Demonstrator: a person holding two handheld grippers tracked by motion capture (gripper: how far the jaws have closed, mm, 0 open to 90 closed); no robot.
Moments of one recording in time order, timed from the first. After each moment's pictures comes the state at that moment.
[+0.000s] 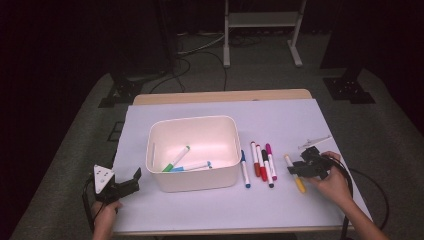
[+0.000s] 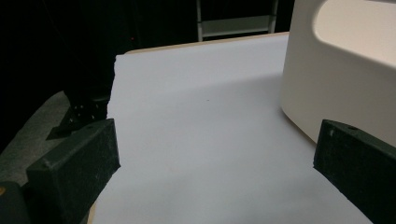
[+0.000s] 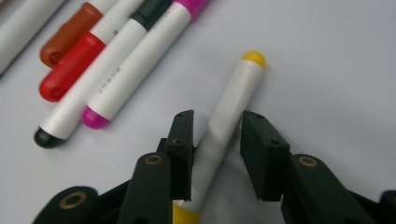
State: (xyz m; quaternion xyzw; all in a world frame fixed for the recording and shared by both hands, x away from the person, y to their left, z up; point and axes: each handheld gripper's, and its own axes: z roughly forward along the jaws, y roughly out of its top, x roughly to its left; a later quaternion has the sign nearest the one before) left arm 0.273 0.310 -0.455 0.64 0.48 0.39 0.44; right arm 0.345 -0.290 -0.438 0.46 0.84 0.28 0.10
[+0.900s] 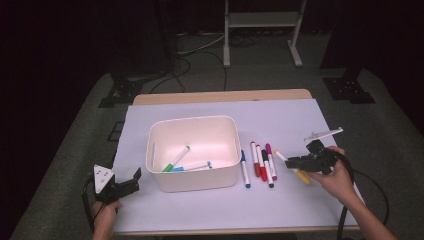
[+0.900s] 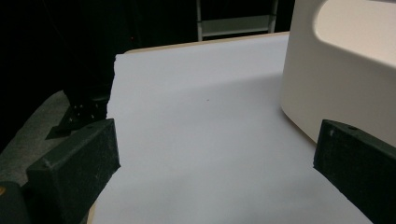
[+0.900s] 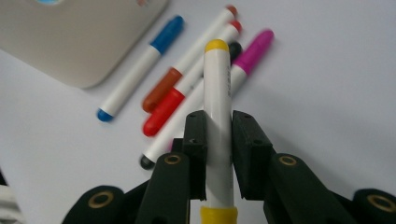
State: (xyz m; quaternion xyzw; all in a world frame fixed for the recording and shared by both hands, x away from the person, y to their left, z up) left arm 0.273 0.311 -0.455 0.64 0.48 0.39 0.45; right arm 0.341 -0.286 -0.396 0.44 0.82 0.36 0.03
